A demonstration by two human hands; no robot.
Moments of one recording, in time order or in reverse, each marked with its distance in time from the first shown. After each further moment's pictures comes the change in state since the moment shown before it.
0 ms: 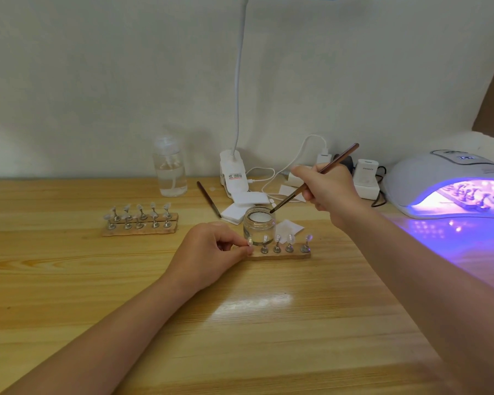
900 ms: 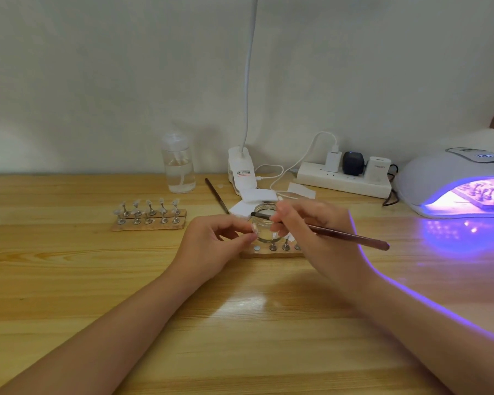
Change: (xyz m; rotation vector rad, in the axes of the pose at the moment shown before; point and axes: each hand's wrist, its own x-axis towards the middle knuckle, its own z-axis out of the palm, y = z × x) left_hand -0.002 0.003 -0.004 -0.239 0.072 -0.071; right_hand -0.080 0.016 0.017 0.044 -0.188 -0.613
